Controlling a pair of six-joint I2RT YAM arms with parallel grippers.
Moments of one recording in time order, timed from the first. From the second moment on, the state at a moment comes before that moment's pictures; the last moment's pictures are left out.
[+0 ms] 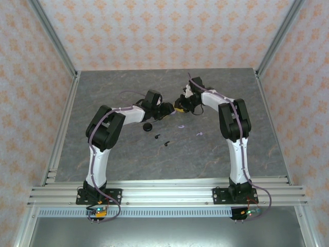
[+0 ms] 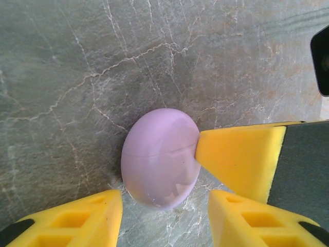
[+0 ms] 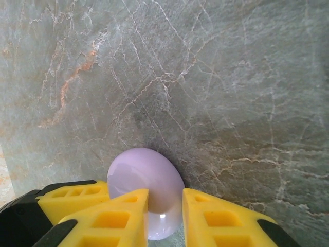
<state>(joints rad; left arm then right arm) -0.44 2.13 1.33 0.04 0.34 -0.94 0.31 2.25 1.66 -0.50 -0.60 0.55</state>
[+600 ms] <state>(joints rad) -0.41 2.16 1.32 0.13 0.38 -0.99 0.31 2.25 1.65 -0.48 -0.61 0.55</state>
